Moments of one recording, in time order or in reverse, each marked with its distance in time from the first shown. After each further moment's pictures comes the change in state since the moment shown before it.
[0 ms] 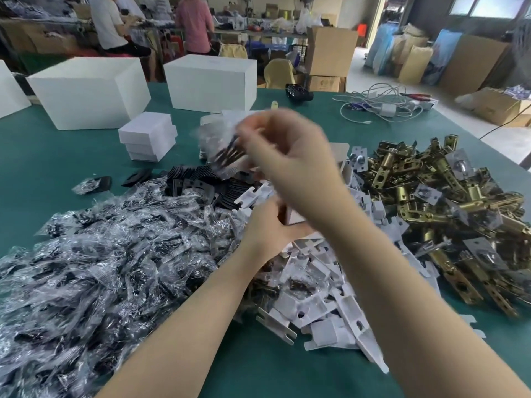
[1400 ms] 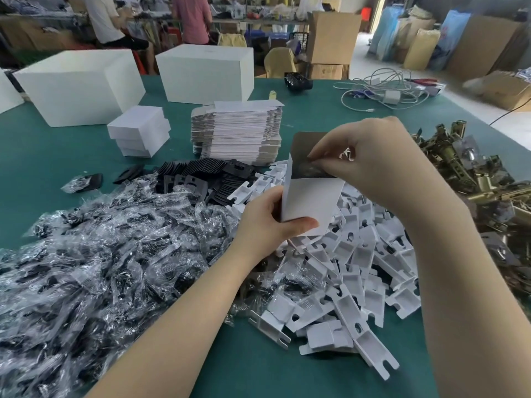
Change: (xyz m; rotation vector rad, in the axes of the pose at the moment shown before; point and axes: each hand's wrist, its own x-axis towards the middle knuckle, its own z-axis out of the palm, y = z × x) left_hand 0.005 -0.007 0.001 -0.038 0.031 0.057; right_hand -0.001 0.037 -0.095 -0.867 -0.076 -0.019
